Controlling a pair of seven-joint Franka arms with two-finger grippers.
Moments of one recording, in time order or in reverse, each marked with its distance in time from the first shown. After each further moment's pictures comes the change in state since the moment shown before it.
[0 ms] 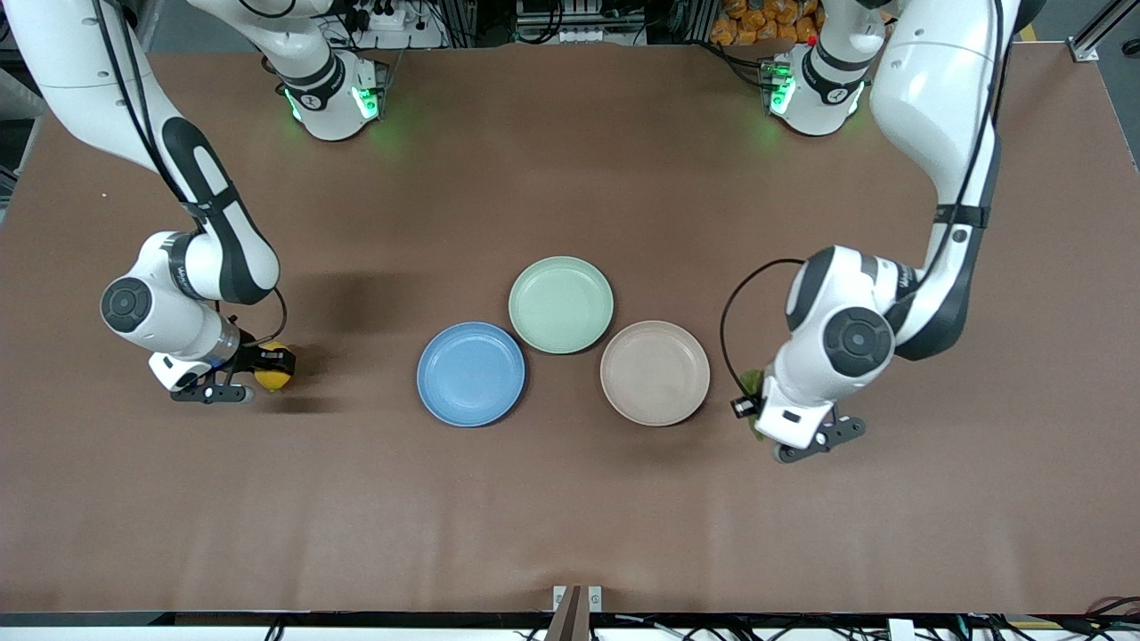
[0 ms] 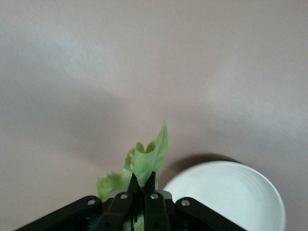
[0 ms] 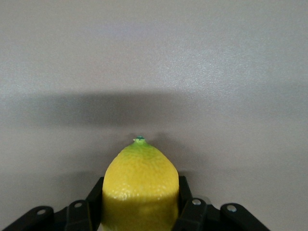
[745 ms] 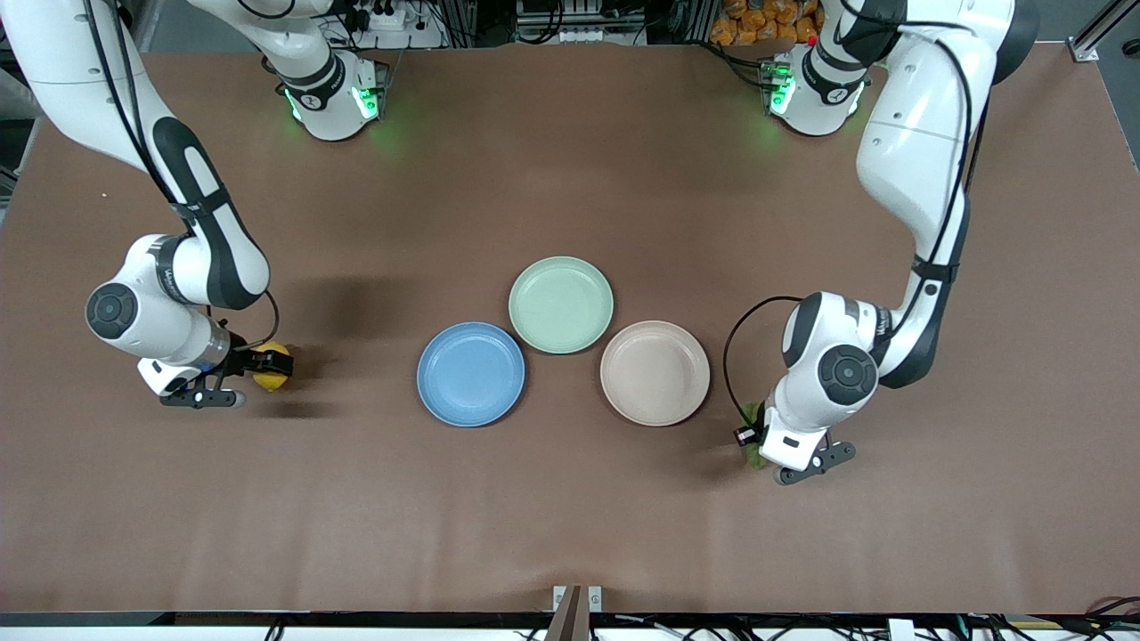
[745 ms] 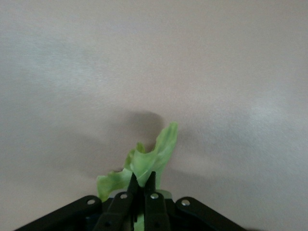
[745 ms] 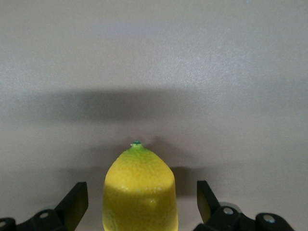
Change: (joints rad) left arm 0.073 0.157 0.012 -0.002 0.000 0.220 0.069; right arm -0.007 0.001 -0.005 0.034 0.000 -0.049 0.000
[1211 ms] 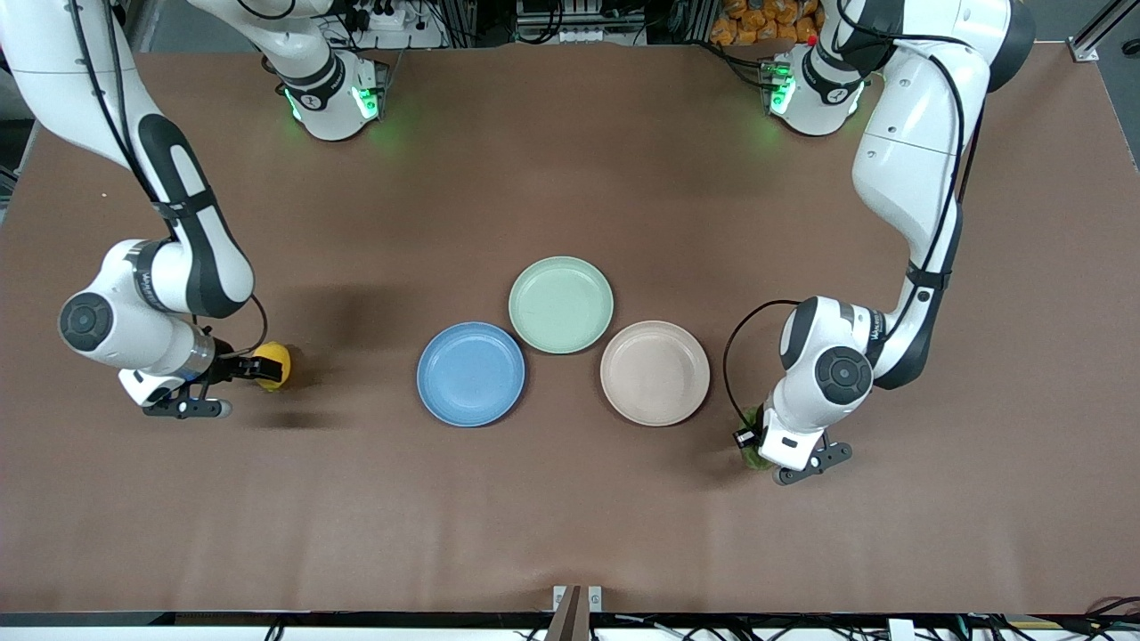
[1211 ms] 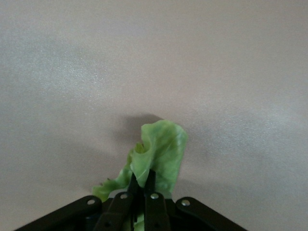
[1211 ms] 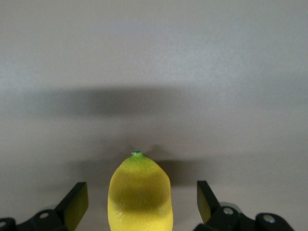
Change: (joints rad) left arm 0.003 0.056 0.004 -0.024 0.000 0.122 0.000; right arm -0.002 0.000 -0.003 0.067 0.000 -0.080 0.000
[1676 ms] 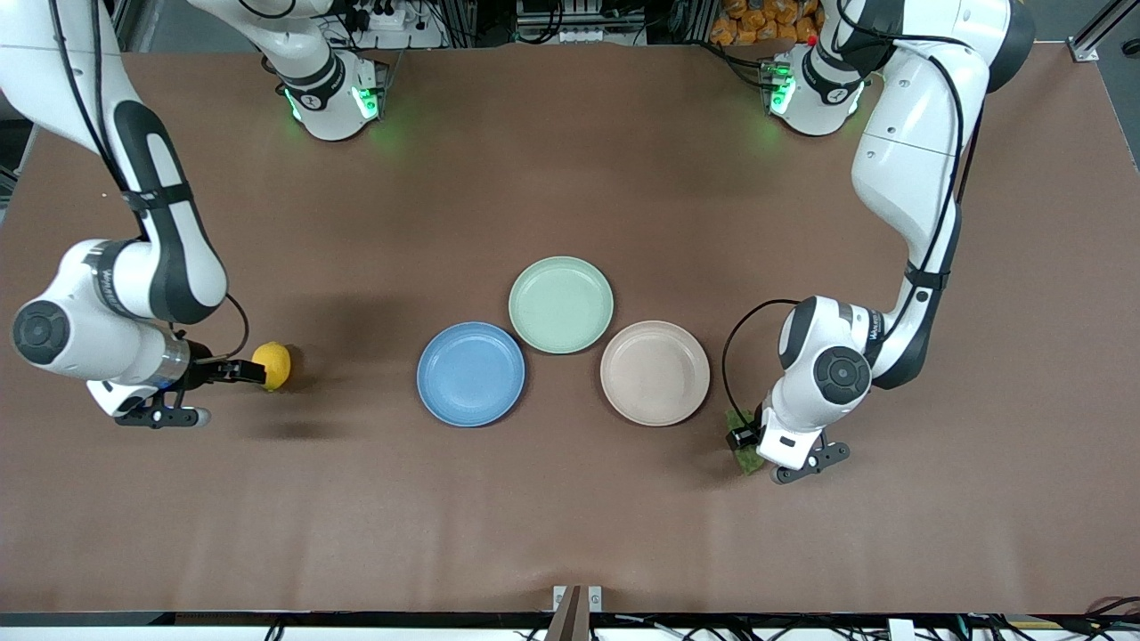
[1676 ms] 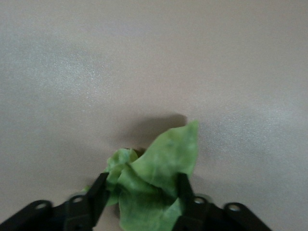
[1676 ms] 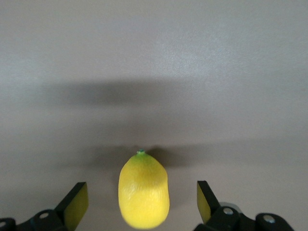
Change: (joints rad) left arm 0.001 0.002 -0.004 -0.005 -0.001 0.000 0.005; right arm -0.001 -0.005 -0.003 0.122 0.000 -0.156 0.000
